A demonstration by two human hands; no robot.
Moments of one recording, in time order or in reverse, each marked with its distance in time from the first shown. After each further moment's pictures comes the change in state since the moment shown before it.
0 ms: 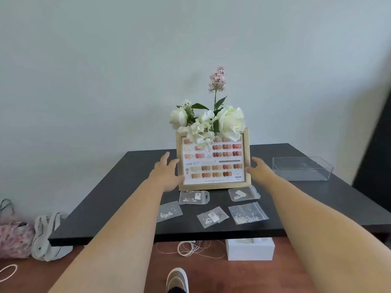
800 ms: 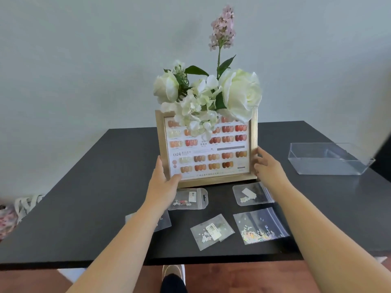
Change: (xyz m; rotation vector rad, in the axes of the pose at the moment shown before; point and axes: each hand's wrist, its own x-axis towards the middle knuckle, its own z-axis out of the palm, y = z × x) left_hand 0.034 -0.005 0.091 -0.804 0.115 -0.198; right_hand 0.077 0.051 0.035 0.156 0.025 0.020
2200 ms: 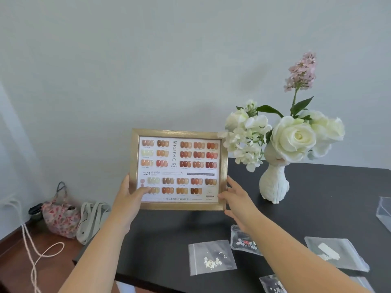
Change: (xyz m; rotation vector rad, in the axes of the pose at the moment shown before) left_hand 0.011 -0.045 -0.229 -0.177 0.382 -0.102; right_hand -0.058 -0.114 0.206 0.293 -0.501 0.008
